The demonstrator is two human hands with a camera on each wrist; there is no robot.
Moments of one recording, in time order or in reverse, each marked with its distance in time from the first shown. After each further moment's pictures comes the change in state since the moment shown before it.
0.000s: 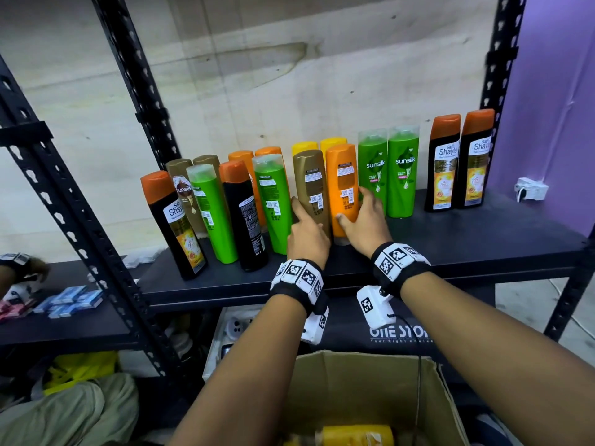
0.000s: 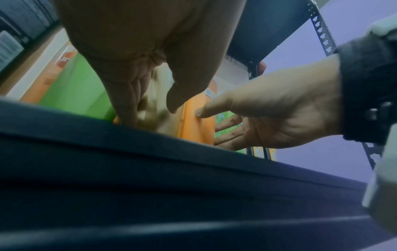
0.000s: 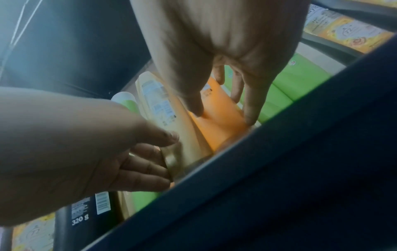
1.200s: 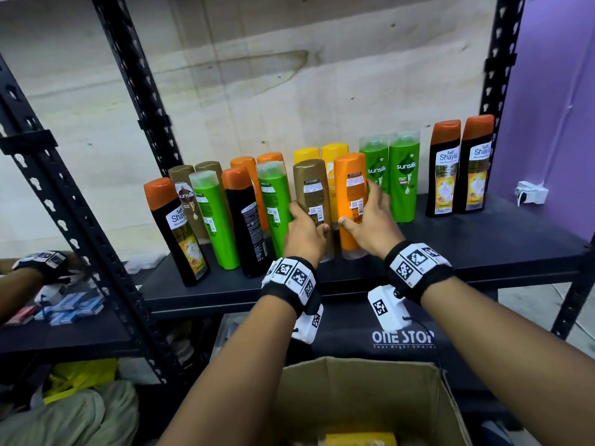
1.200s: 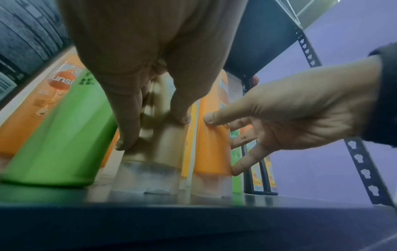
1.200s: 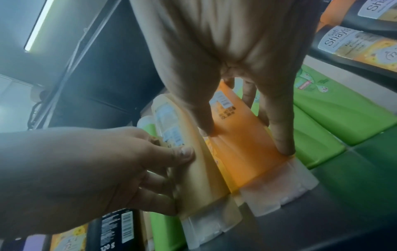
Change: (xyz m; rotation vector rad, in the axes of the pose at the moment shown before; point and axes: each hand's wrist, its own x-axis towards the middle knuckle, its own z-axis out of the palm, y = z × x) left_hand 0.010 0.006 -0.021 -0.121 -0.056 0.017; right_hand -0.003 -0.013 -0.022 -0.053 -0.045 -0.064
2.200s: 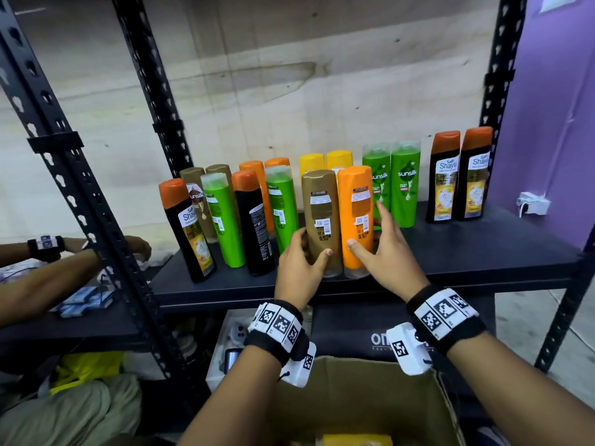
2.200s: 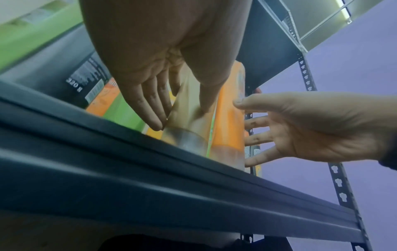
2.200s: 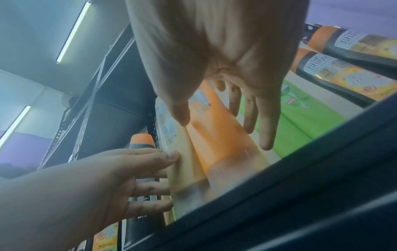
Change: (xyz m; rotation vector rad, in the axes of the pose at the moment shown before) left_hand -0.046 -0.054 -0.005 -0.191 0.066 0.215; right_hand -0.058 0.026 -0.013 0.136 -0.008 -0.156
